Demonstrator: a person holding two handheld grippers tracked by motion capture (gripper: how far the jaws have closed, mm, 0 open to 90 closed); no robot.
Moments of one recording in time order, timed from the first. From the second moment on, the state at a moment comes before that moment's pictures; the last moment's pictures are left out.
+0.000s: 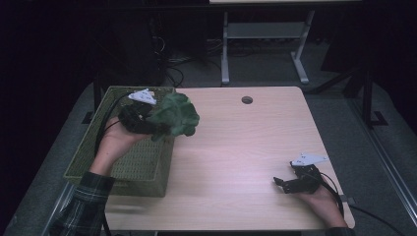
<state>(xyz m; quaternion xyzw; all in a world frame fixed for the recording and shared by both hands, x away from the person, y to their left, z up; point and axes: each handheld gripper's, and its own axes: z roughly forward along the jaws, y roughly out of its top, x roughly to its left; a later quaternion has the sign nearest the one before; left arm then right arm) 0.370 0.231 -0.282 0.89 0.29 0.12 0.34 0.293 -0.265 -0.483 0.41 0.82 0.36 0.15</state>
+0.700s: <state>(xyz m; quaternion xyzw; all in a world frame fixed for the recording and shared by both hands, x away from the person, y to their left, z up) 0.367 0.305 -0.304 0.85 0.38 0.15 0.33 0.293 -0.264 -0.482 0.41 0.82 0.36 0.15</state>
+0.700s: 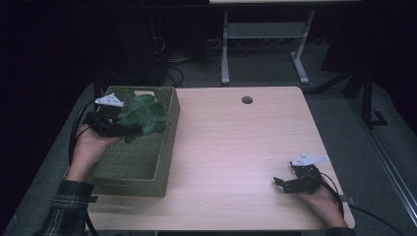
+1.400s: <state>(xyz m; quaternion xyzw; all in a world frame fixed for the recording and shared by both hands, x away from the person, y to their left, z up) 0.383 0.342 -0.373 0.85 0.43 0.12 0.29 0.293 -0.264 -0.482 0.41 0.82 0.36 0.15</state>
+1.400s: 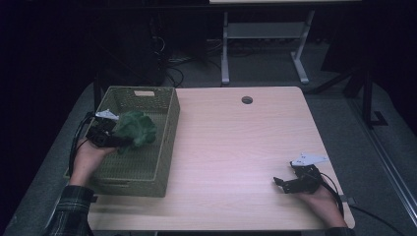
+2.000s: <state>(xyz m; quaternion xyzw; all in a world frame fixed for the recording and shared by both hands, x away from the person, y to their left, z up) 0.392 0.342 -0.408 0.86 0.45 0.08 0.22 0.293 -0.265 -0.483 0.41 0.82 0.36 0.16</state>
